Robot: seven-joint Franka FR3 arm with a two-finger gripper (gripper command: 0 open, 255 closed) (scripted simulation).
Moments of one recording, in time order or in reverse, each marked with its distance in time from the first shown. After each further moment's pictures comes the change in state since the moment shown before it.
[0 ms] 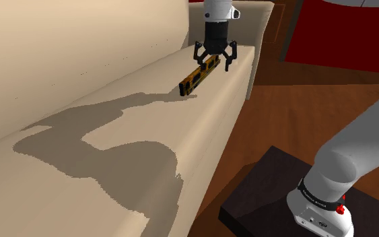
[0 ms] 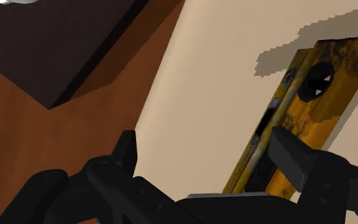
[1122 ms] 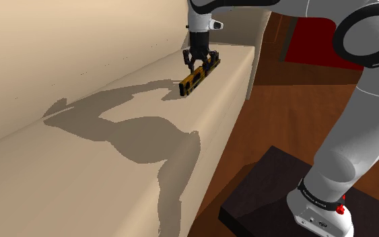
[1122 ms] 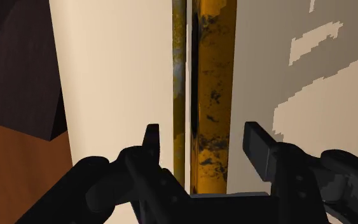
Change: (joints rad) arm -0.020 0.308 0.022 0.231 -0.091 0.047 0.409
